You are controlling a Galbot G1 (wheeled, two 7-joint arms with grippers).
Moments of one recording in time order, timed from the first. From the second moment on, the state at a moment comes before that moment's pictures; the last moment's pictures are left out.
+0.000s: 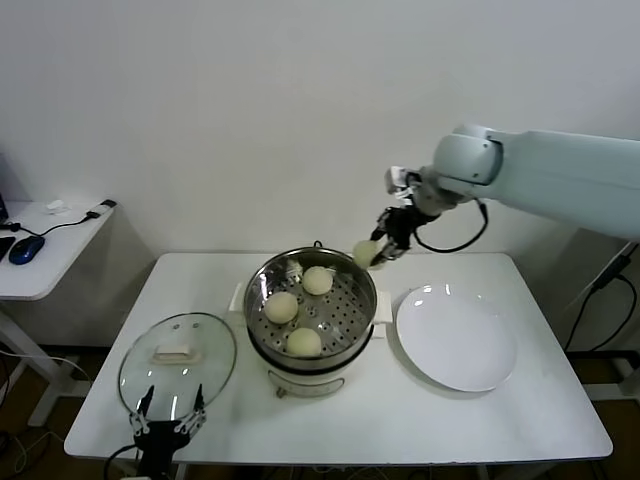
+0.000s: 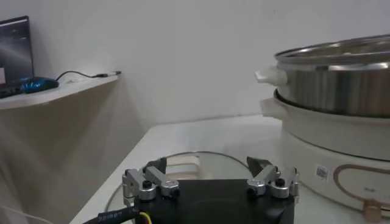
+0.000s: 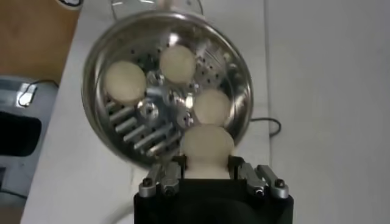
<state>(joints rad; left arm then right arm) 1.78 -1.52 -0.66 -2.01 0.01 -0.02 -0.04 0.93 0.97 -1.62 1.49 0.90 -0.44 -0.81</state>
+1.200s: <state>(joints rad) 1.80 -1.51 -0.67 -2.04 -0.01 0.00 -0.04 0.72 1.06 -1.58 1.45 0.87 -0.48 -0.73</state>
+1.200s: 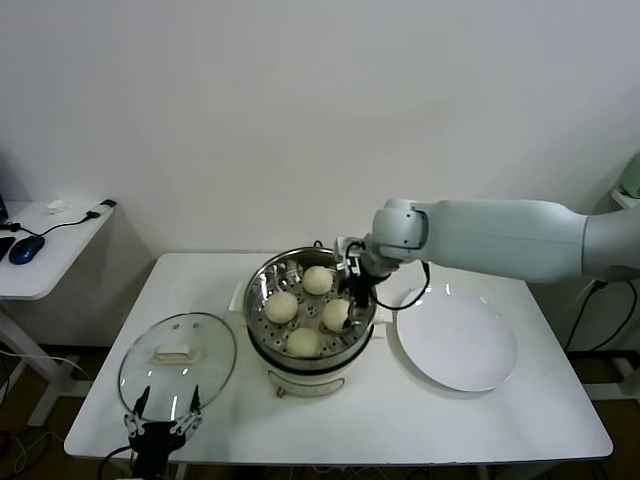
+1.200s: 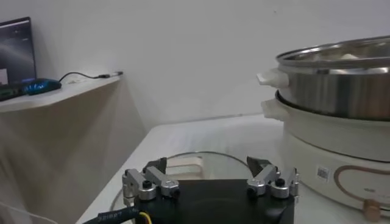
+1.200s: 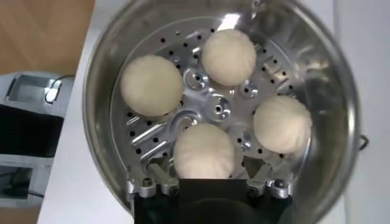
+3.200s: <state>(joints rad) 1.65 -1.32 -0.73 -1.92 0.55 -0.22 -0.24 -1.37 1.08 0.49 1.58 0.44 0.22 -0.04</state>
